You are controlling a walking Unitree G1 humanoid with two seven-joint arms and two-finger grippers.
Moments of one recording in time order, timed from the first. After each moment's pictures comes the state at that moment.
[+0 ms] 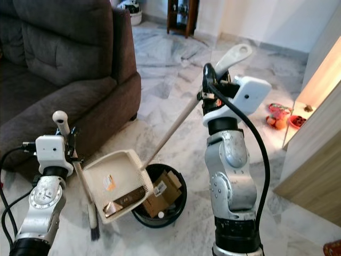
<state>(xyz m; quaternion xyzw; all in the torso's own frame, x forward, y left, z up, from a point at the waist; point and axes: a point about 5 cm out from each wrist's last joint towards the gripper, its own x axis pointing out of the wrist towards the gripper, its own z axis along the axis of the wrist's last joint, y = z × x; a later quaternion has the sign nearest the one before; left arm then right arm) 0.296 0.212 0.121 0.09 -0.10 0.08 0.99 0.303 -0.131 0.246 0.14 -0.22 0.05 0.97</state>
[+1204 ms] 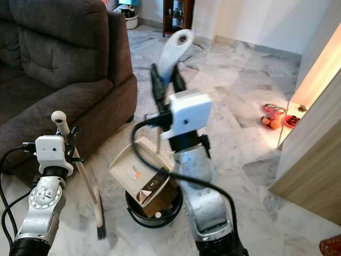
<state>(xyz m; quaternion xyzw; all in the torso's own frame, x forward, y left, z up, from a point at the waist) 0.296 0.210 0.121 0.09 -0.11 0.07 0.99 0.261 -0.048 0.251 0.00 -0.33 0.19 0.93</state>
